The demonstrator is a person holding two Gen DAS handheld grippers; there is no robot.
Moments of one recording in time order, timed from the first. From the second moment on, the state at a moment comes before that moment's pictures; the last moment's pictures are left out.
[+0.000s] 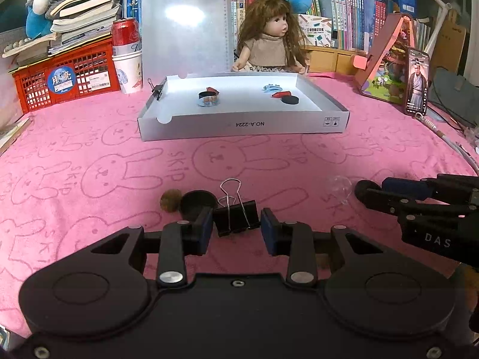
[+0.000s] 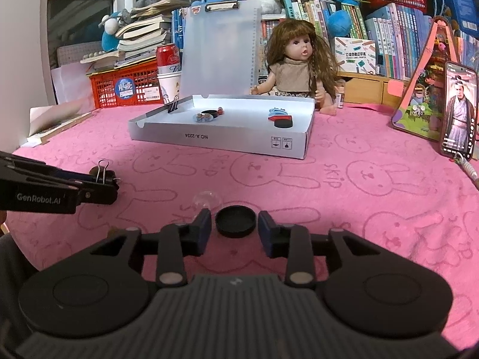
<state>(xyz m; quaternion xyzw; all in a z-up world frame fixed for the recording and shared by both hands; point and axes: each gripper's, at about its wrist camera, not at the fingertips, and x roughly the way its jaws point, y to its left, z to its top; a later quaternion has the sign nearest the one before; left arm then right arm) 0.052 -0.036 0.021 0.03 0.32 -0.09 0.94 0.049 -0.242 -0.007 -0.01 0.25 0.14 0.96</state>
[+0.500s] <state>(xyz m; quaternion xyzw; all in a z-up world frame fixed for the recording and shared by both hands) 0.052 -0.037 0.028 0.03 0.31 -0.09 0.94 0.052 -0.238 -0.001 -0.03 0.26 0.14 0.96</state>
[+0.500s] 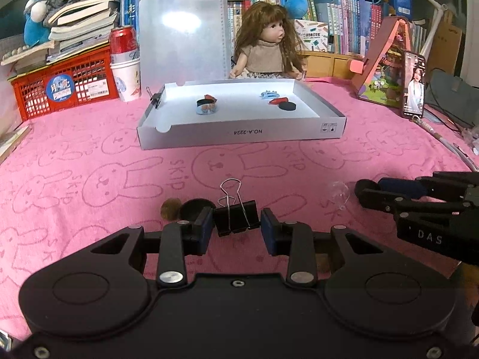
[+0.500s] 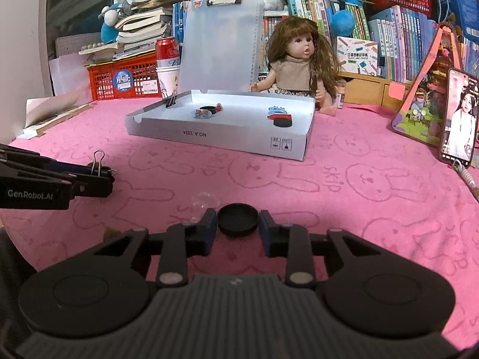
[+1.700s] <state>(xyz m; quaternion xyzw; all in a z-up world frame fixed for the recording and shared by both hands) 0.220 -0.015 0.059 -0.03 0.31 -0.11 0.94 0.197 -0.239 0.041 0.04 0.27 0.05 0.96</state>
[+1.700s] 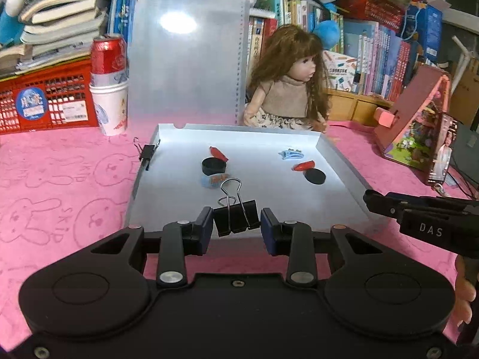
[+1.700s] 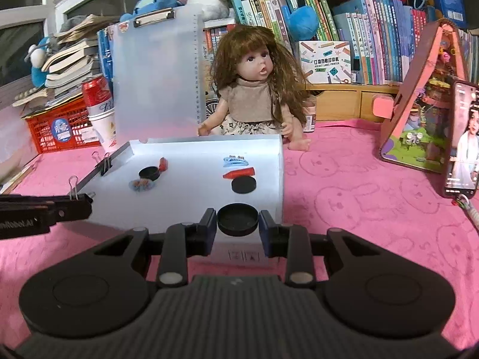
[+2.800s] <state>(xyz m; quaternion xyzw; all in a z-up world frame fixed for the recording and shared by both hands) 0.315 -0.018 0.012 -0.03 0.35 -0.10 0.93 0.289 -0.218 0.008 0.03 0.34 0.02 0.94</state>
